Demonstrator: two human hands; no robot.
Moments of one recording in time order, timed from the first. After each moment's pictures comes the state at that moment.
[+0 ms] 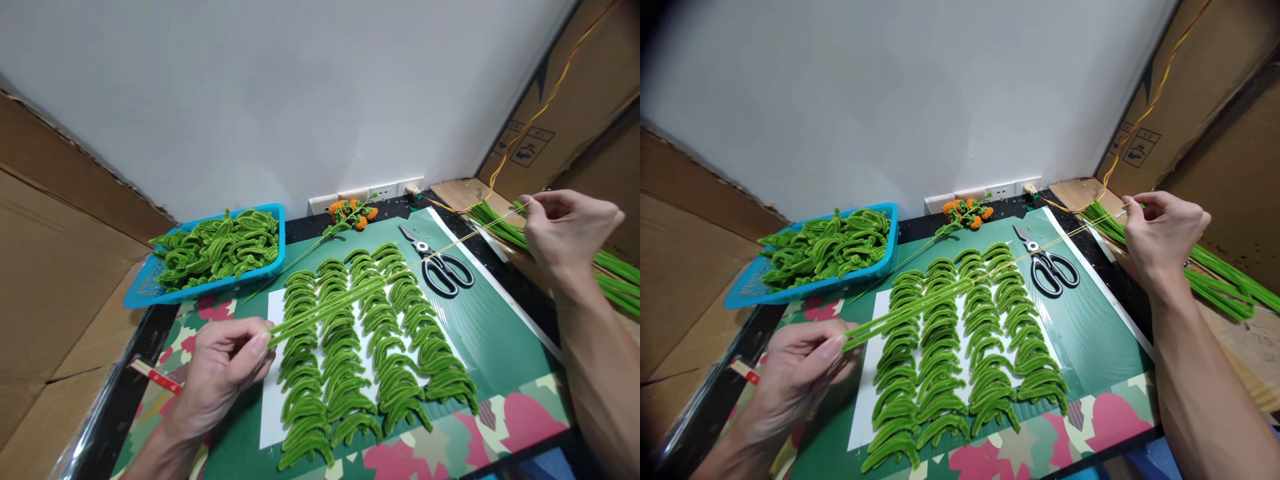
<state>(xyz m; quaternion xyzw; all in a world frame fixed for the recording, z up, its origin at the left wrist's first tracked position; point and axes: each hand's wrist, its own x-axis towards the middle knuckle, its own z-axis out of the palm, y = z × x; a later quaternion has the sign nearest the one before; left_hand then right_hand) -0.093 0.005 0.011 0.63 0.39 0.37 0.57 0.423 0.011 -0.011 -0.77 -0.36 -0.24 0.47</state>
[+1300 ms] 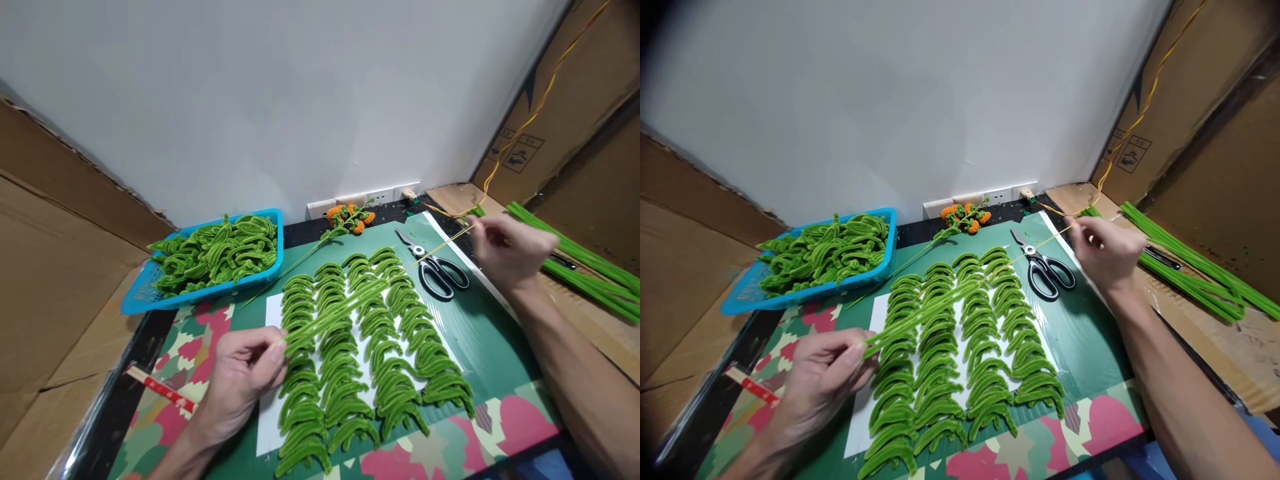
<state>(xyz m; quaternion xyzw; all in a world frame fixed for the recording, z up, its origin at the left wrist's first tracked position) -0.069 -0.006 0.008 0.63 0.42 0.36 0.55 0.363 0.010 -0.018 -0.64 -0.55 -0.28 0.46</state>
